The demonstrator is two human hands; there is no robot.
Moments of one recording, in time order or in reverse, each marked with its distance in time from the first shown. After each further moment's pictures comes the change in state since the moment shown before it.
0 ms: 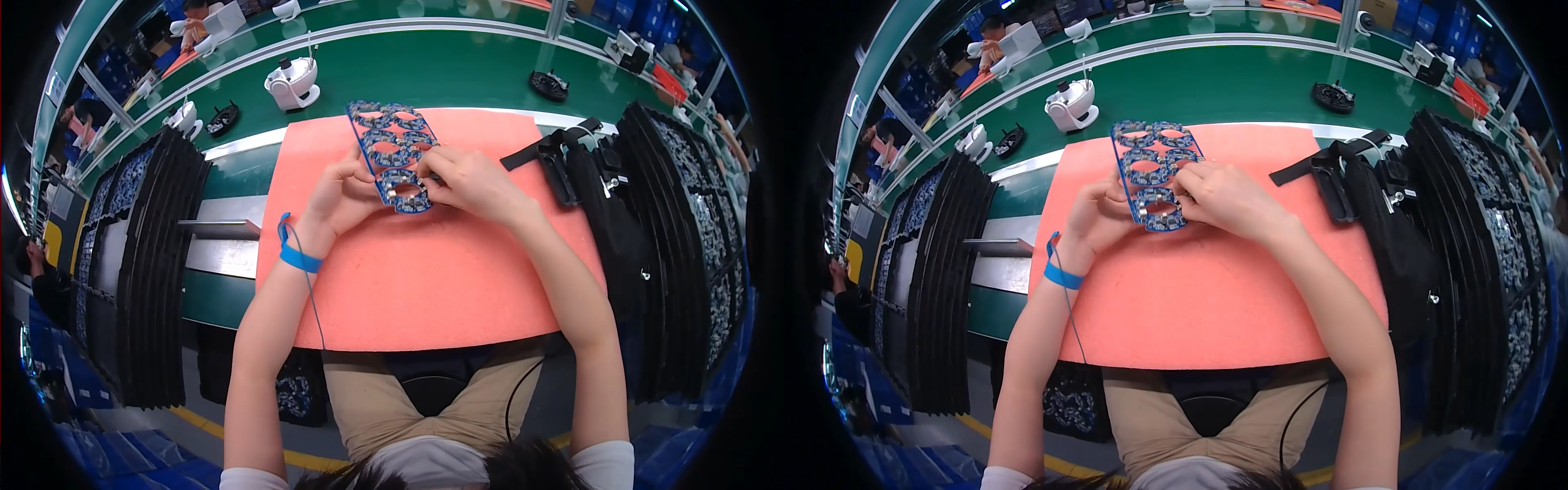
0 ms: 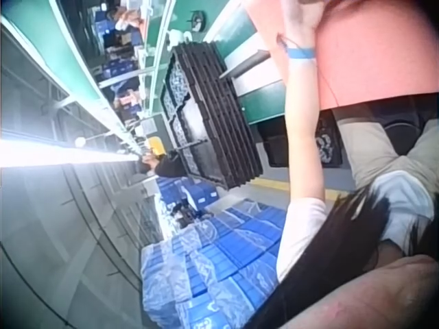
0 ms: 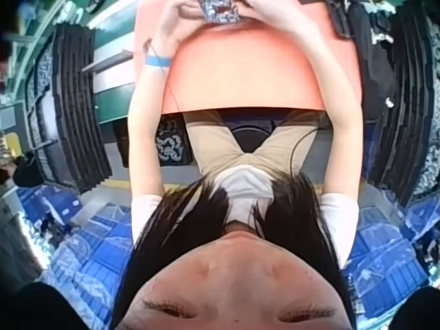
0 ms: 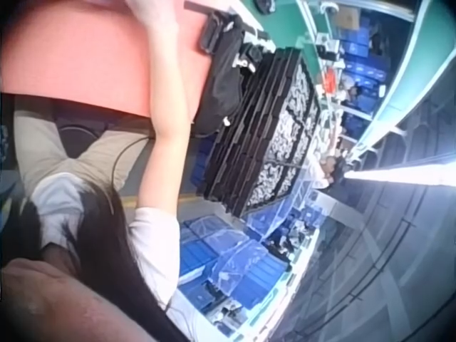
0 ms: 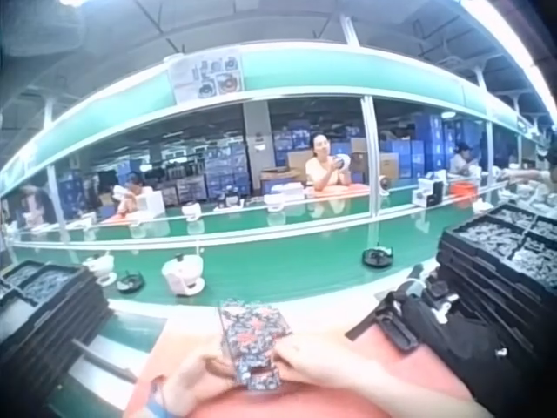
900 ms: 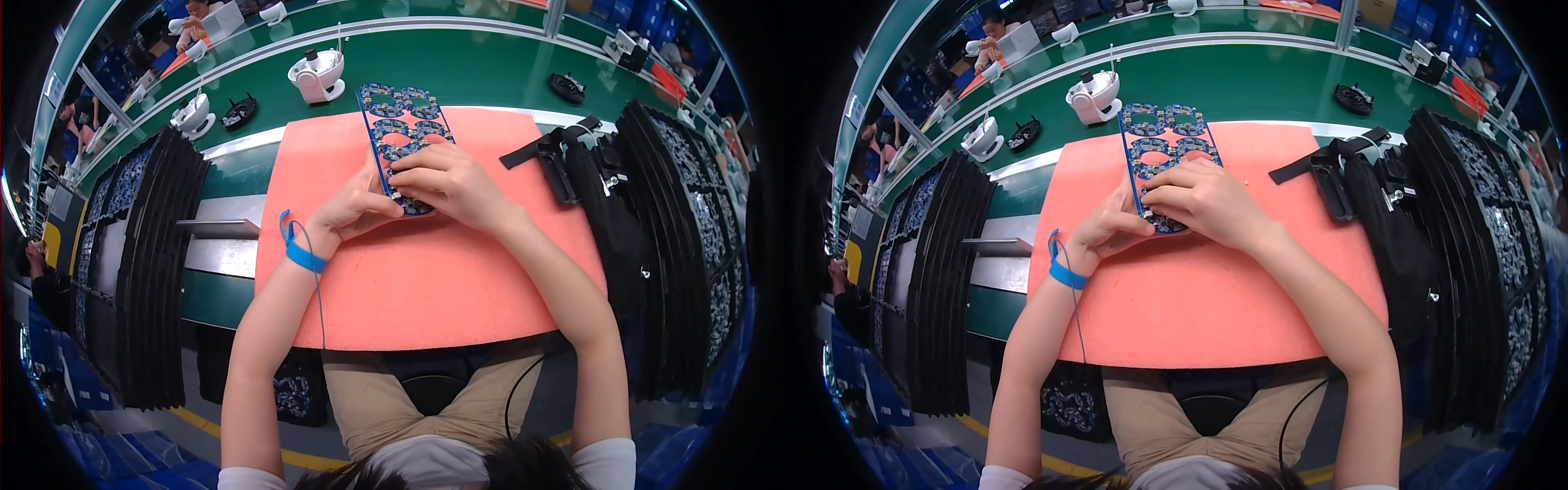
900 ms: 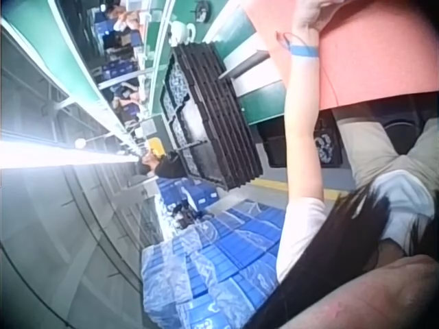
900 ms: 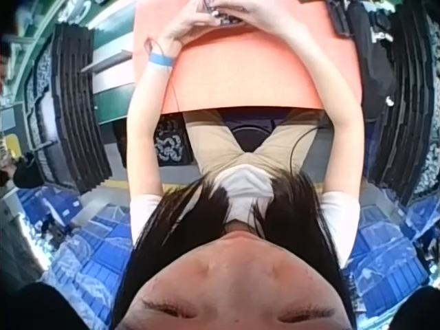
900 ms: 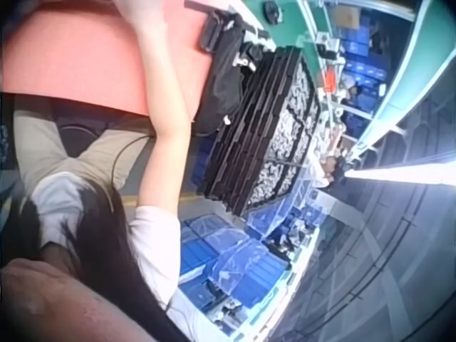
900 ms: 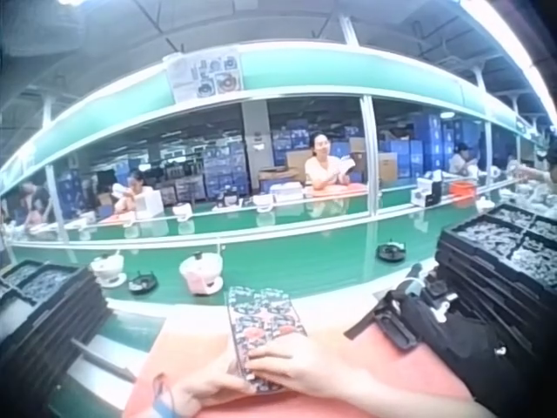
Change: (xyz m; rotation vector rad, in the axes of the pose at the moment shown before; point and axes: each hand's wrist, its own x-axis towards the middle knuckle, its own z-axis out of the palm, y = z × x) left_hand 0.005 -0.011 0.001 0.276 -0.163 -0.049; right_hand 0.004 -0.010 0.012 0.109 0.219 -0.148
